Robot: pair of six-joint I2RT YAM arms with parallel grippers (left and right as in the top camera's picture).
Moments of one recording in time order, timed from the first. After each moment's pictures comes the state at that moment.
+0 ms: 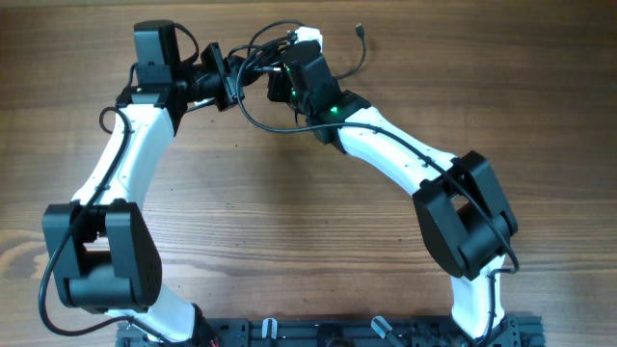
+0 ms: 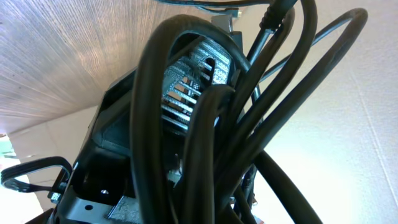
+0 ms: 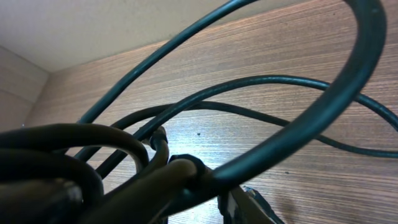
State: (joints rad) left arm -0.01 1.77 1.31 -0.23 0.97 -2.09; right arm 0.63 2.09 1.54 0.00 0.06 0.63
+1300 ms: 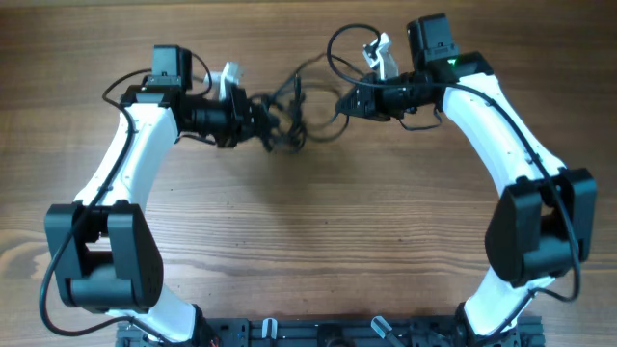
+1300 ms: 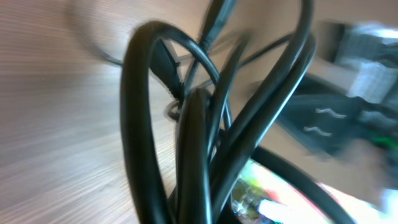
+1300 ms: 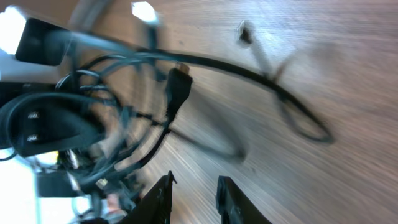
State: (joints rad) left arm -0.03 1.77 1.31 -0.81 0.98 -0.42; right arm 0.23 1.90 1.54 -0.81 -0.81 0.21
